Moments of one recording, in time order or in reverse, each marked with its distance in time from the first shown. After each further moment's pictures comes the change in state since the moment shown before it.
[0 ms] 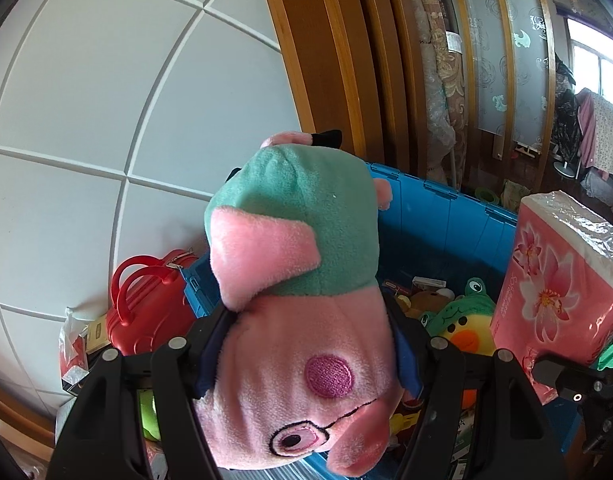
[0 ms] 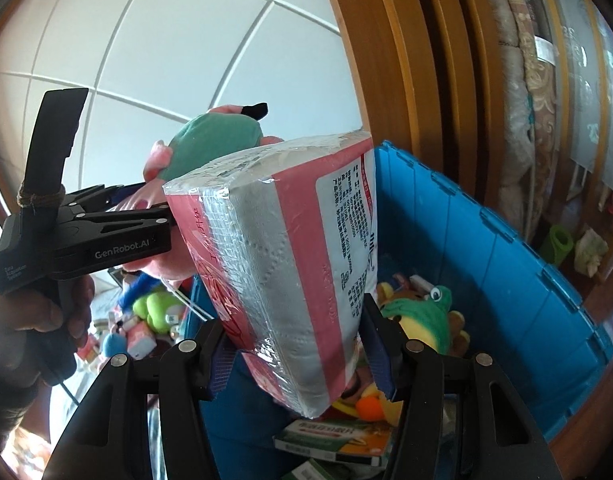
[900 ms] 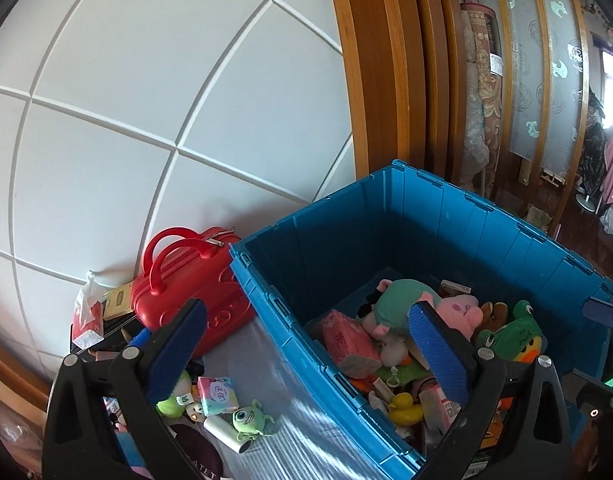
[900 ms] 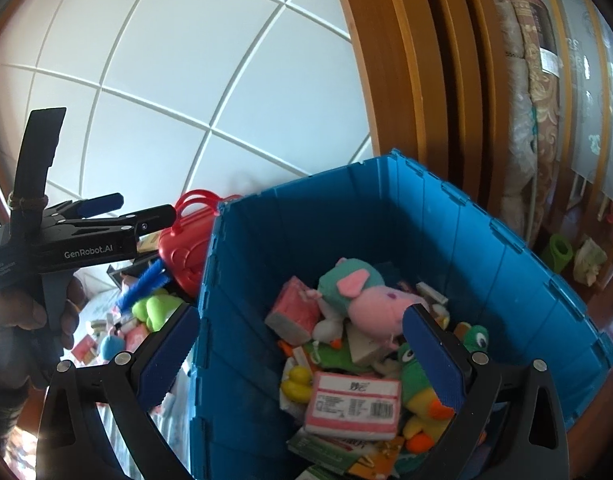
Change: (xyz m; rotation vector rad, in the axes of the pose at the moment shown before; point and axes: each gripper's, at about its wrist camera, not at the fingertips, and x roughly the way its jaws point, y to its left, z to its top) left arm -0.025 0.061 -0.030 -0.136 0.005 0.076; right arm 0.000 0.029 -0.002 -0.033 -0.018 -0.006
